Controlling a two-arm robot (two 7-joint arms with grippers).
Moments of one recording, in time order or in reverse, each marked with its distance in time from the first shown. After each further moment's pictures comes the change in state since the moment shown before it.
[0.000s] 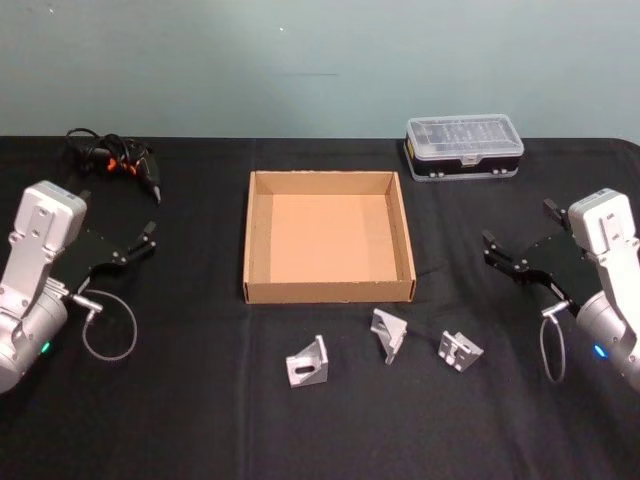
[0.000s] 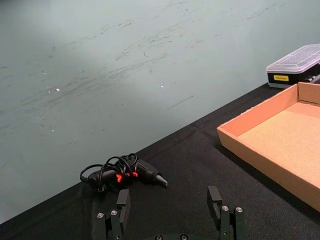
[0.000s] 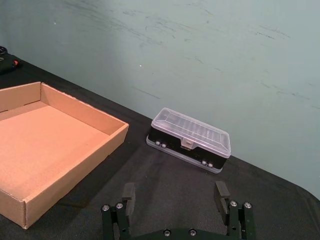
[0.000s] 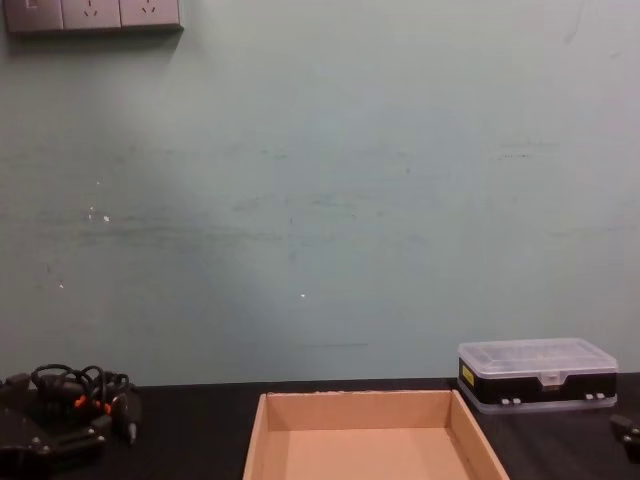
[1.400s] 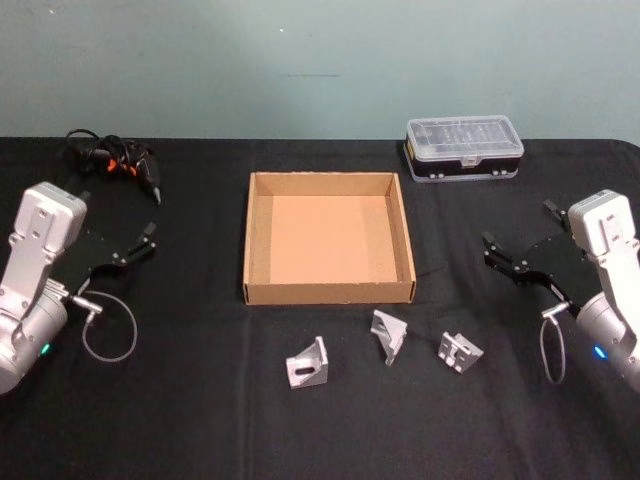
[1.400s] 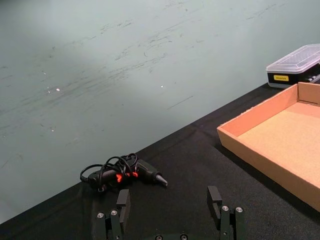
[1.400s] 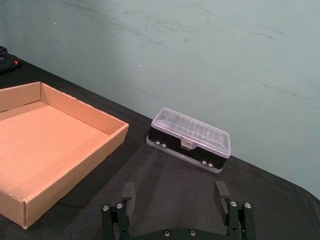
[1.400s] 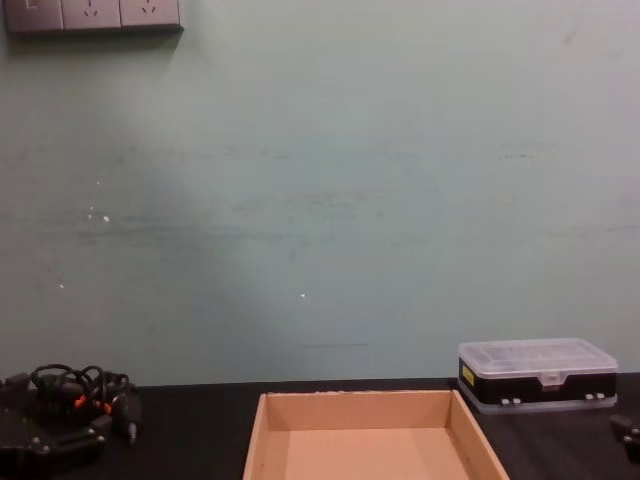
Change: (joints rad) left arm 0.000 0.000 0.000 0.000 0.000 0.000 0.000; right arm 0.000 0.000 0.000 0.000 0.000 0.000 0.000
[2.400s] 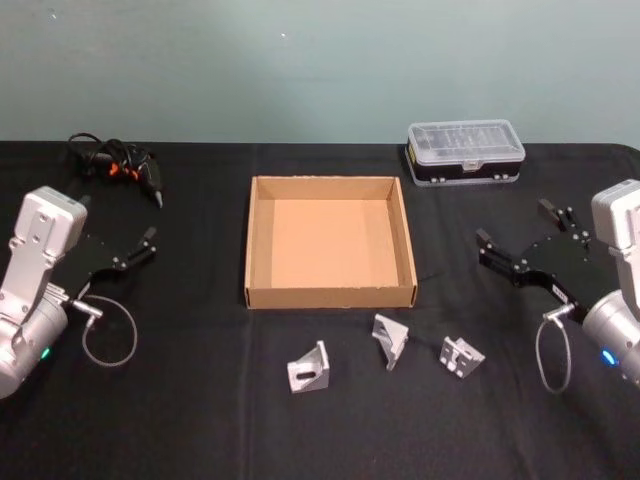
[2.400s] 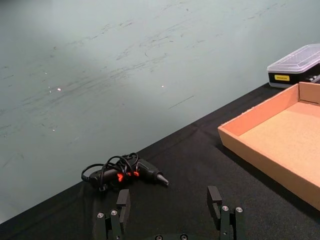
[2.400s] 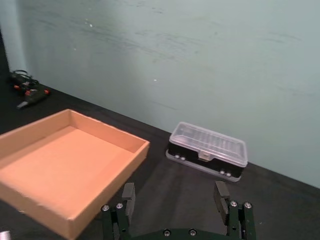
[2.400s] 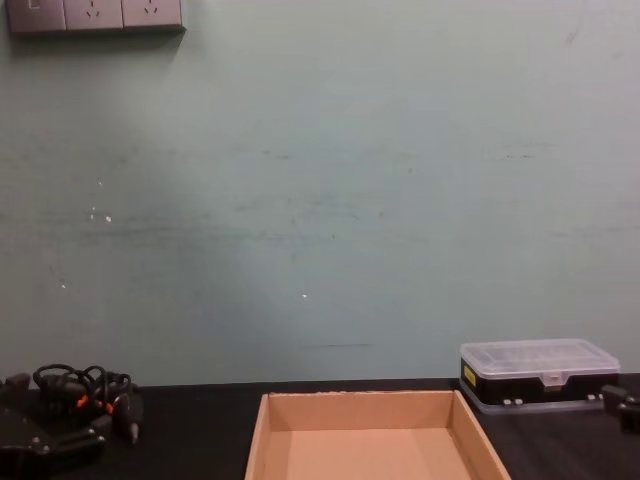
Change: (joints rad) left arm 0.000 0.000 0.000 0.000 0.000 0.000 0.000; right arm -0.095 0.019 0.088 -0.173 0.097 0.077 0.069
